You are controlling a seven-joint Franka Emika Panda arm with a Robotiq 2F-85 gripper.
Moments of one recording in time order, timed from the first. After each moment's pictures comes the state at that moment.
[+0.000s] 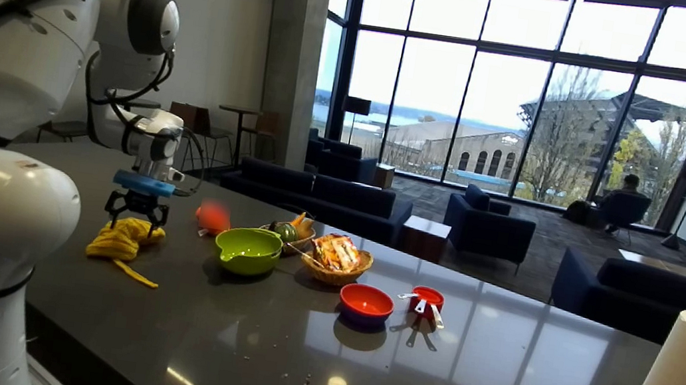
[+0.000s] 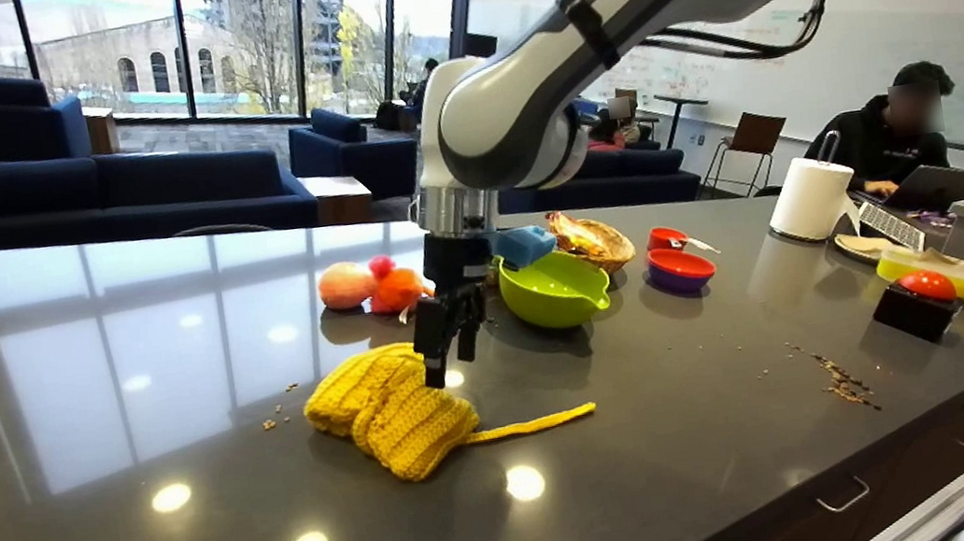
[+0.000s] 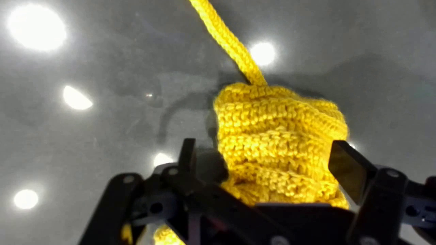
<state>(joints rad) 0.35 0.51 0.30 -1.96 0.08 2.33 -0.18</state>
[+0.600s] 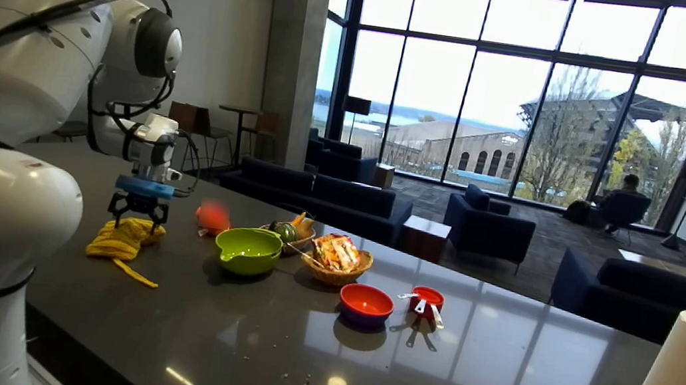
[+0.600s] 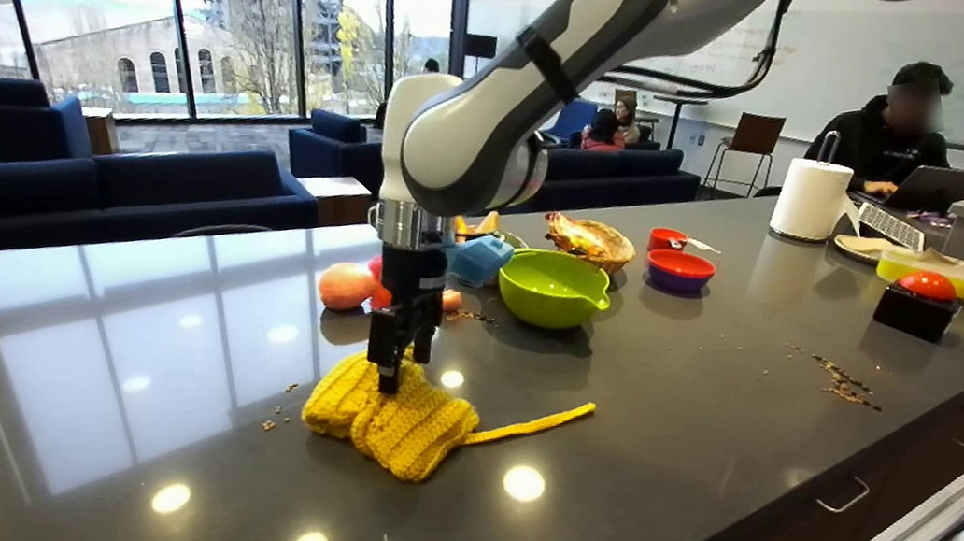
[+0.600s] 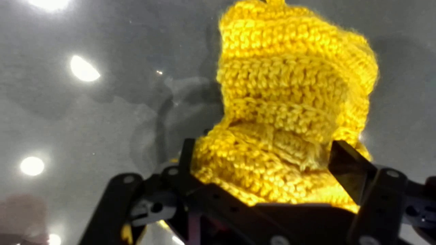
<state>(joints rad) 0.39 0.64 0.30 -1.81 0.00 2.38 -0.16</state>
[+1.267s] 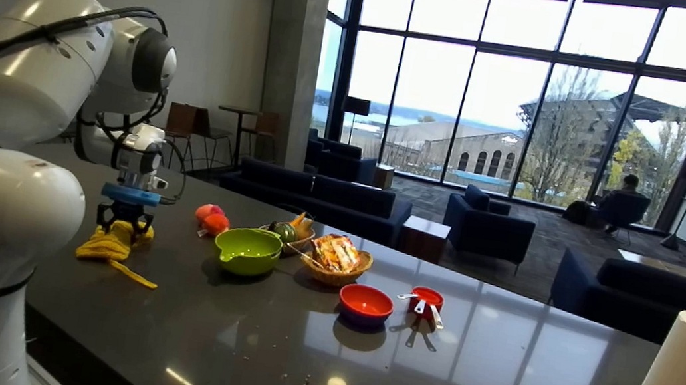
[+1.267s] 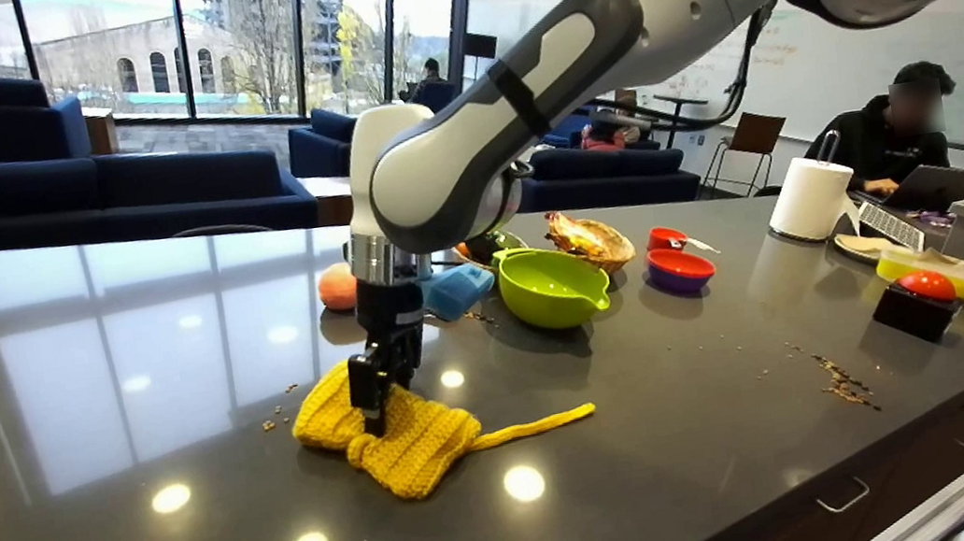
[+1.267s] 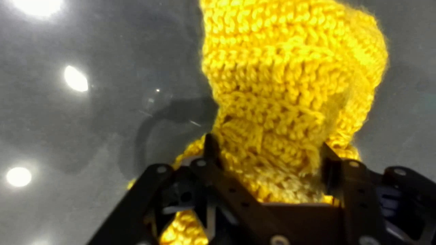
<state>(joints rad) 0.45 0.73 0.30 -1.74 -0.02 2.35 -0.12</state>
